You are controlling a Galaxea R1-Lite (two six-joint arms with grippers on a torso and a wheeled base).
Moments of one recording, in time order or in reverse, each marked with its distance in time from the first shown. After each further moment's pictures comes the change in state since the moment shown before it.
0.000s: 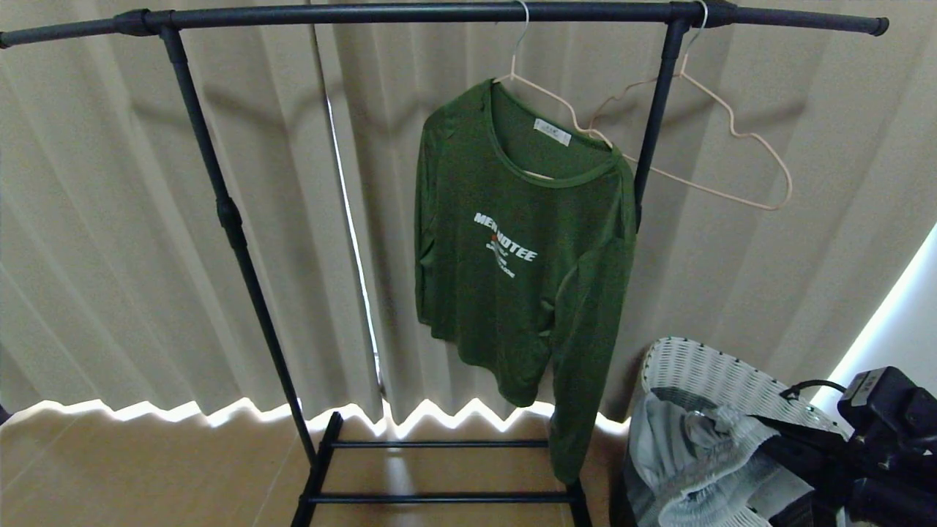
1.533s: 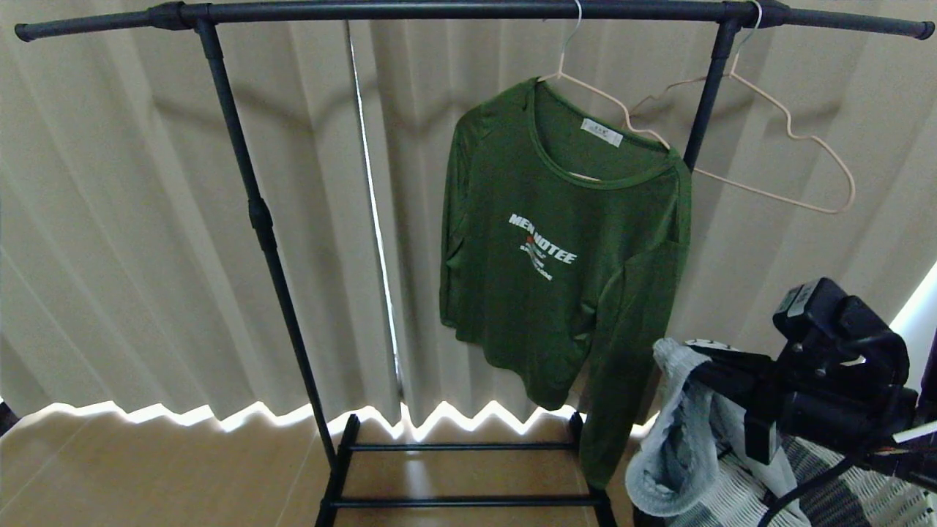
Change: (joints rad) left arm -0.003 0.001 -0.021 -0.001 -0.194 0.121; right arm 0.125 0.157 -0.259 -0.011 0.034 0.038
